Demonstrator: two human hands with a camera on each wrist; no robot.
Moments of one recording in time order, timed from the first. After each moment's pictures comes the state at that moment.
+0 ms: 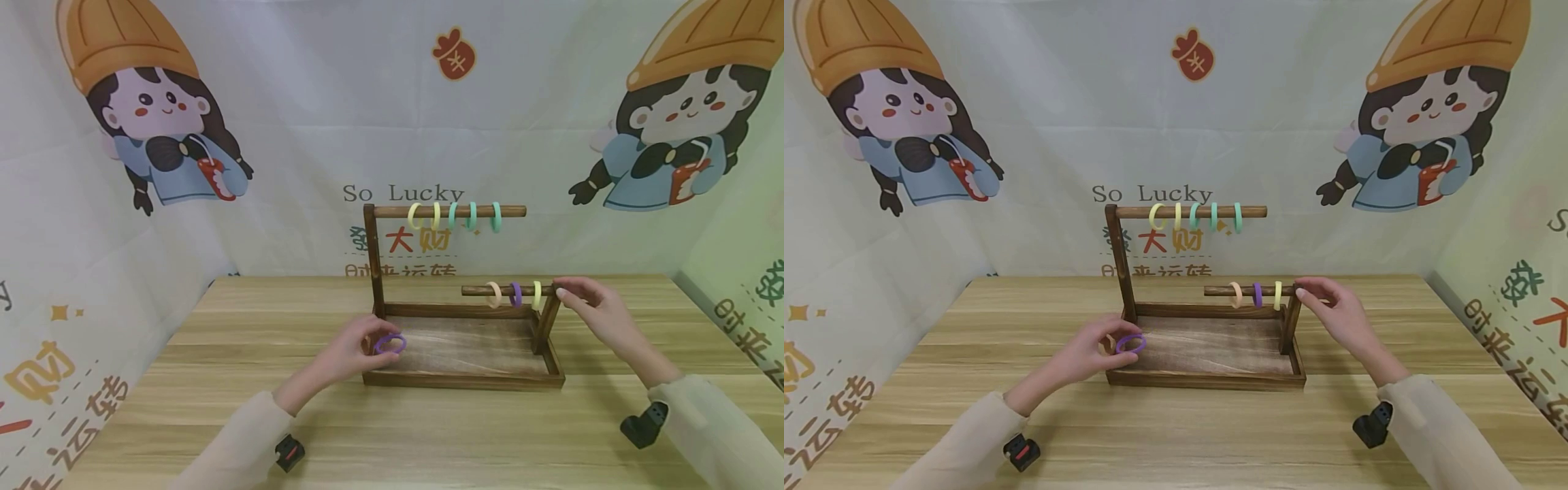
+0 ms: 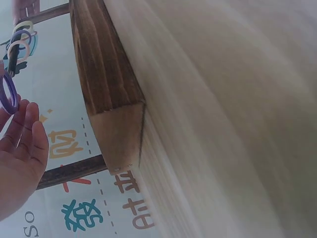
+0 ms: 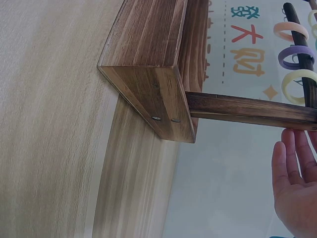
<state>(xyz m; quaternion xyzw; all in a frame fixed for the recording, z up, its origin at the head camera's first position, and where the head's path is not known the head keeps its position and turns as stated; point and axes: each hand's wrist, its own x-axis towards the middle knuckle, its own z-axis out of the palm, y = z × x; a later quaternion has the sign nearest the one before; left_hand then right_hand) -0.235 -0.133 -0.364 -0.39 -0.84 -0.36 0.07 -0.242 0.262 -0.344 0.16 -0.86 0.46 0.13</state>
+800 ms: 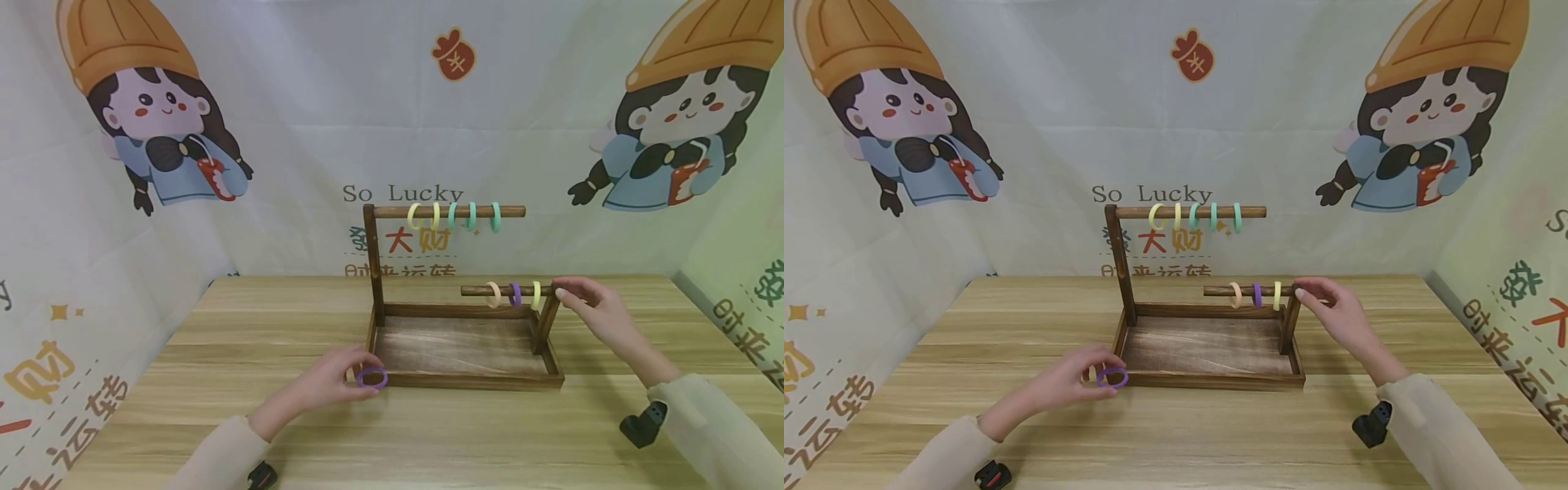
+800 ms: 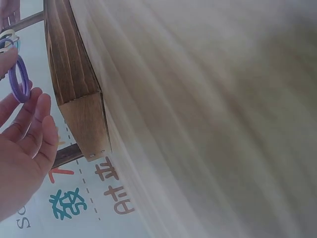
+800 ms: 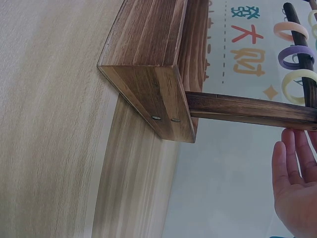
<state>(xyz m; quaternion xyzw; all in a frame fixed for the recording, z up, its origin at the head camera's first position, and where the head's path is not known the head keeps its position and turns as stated) -0.214 -0.161 -0.382 -0.39 -0.88 -0.29 0.01 -0.243 0.262 -0.344 0.16 -0.87 0.46 0.13</state>
